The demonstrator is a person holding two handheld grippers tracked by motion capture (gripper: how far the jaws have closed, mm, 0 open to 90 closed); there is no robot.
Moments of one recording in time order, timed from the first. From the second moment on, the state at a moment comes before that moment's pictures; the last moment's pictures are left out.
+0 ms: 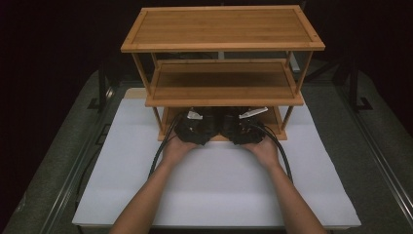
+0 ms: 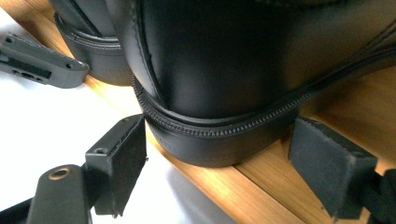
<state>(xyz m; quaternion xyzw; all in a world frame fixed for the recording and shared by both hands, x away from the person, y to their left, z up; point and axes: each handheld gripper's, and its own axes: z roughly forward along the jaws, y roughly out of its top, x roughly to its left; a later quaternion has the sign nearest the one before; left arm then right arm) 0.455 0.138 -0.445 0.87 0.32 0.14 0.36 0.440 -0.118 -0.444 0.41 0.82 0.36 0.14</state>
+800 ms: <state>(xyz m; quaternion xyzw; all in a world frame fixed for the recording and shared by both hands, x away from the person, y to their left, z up) 0.447 0.158 -0.432 0.86 0.32 0.13 0.37 0.435 -0.135 -0.429 0.43 0.81 0.38 0.12</state>
